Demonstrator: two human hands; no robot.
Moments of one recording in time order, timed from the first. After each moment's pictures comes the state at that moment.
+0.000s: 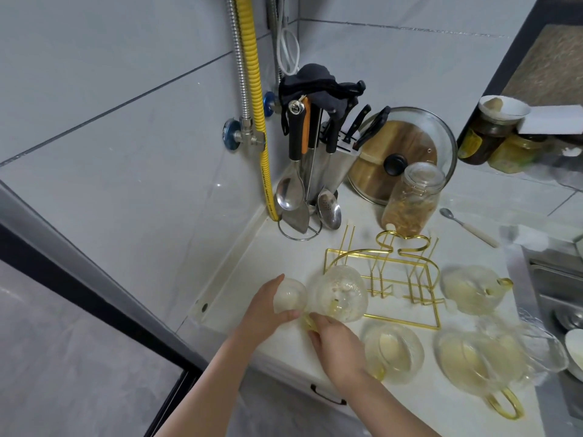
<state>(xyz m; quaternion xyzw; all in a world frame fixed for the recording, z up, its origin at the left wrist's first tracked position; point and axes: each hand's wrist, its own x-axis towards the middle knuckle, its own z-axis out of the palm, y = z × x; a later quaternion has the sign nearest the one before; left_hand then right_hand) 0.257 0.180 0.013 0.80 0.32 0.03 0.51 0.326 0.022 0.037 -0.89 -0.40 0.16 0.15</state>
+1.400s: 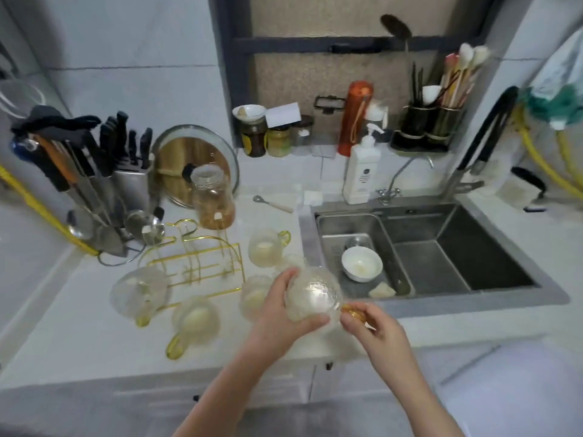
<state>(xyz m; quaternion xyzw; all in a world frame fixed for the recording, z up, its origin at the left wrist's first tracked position) 0.342 -0.181 0.110 0.79 0.10 0.07 0.60 0.370 -0.364 0.114 -0.77 -0.09 0.10 0.63</state>
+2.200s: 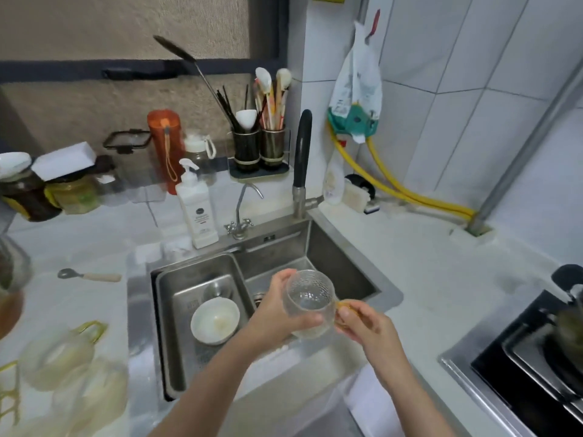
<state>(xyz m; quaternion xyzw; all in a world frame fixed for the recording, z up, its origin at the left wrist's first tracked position) 0.545 -0.484 0.123 0.75 -0.12 -0.16 0.63 0.488 -0.665 0.112 -0.67 0.10 -0.04 0.73</state>
